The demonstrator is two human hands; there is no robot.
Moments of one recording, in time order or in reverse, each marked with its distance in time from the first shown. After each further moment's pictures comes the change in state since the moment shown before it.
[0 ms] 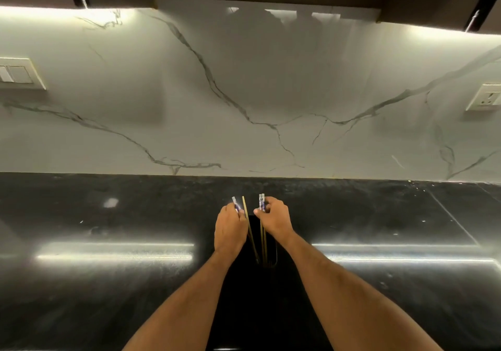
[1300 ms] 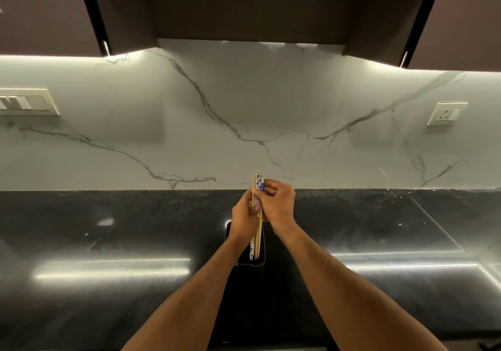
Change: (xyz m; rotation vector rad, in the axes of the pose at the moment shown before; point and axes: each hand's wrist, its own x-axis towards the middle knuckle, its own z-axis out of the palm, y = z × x) left_hand -0.049 0.083 -0.035 -0.735 -0.162 0.325; right_hand -0.056 -0.073 -0.070 0.471 0.266 -0.180
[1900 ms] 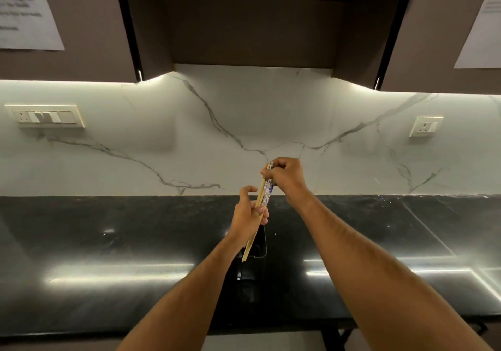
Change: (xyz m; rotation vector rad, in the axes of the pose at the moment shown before) left_hand -0.042 0.071 -0.017 0.106 -0.051 -0.129; right_hand -0.007 -0.107 -0.043 -0.098 -0.103 -0.038
